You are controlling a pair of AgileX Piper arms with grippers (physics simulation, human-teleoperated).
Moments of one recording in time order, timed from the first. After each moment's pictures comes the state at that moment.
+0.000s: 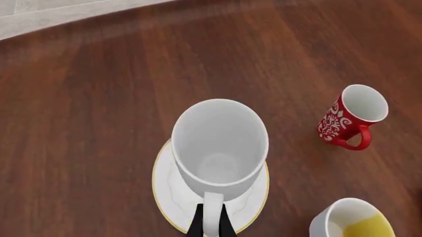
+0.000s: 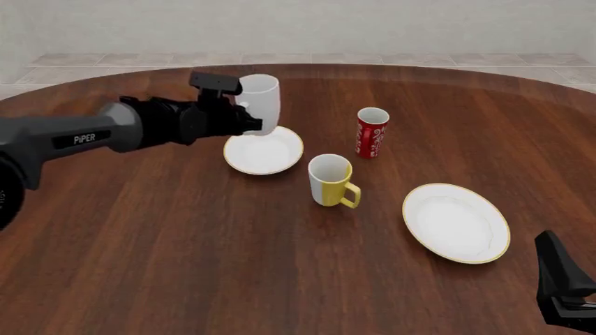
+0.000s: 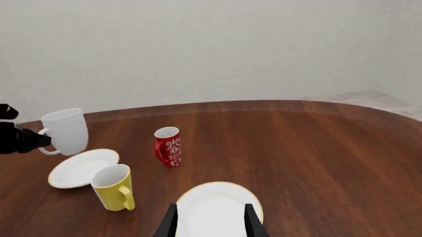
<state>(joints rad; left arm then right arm) -0.33 1.96 -1.40 0.06 -0.04 -0.04 0.00 -0.01 -0.01 0.08</state>
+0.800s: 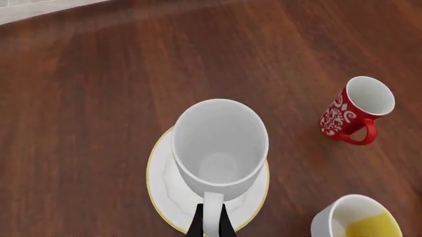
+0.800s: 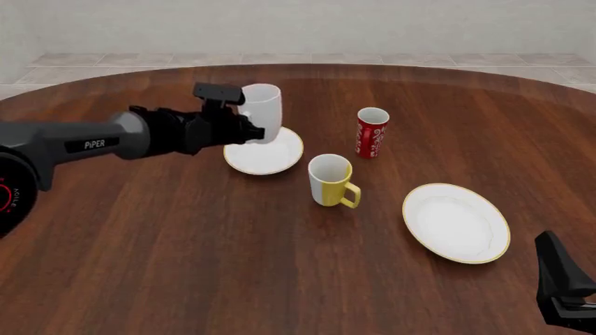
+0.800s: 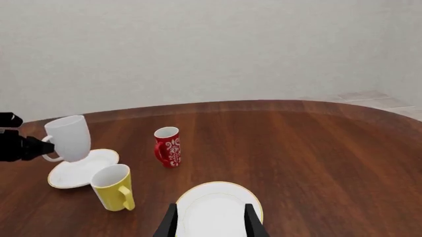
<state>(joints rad) -0.34 1.99 -1.37 0.02 -0.06 -0.04 0.00 0.00 -0.01 0.09</state>
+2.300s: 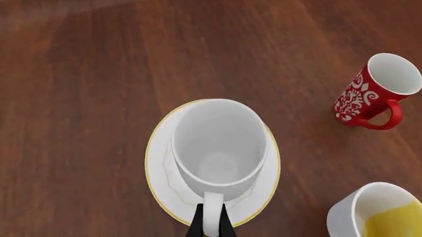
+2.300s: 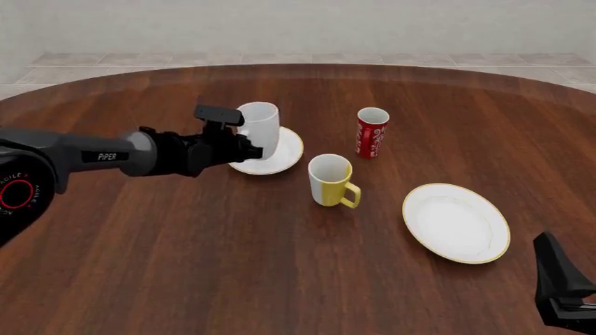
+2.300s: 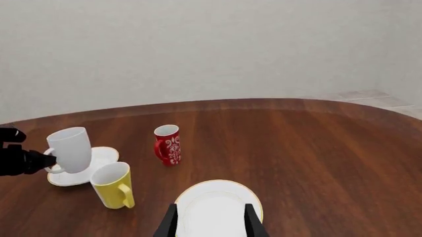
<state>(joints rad) -0.33 2.04 -1.27 -0.12 -0.05 -0.04 0.00 0.00 -0.01 0.08</state>
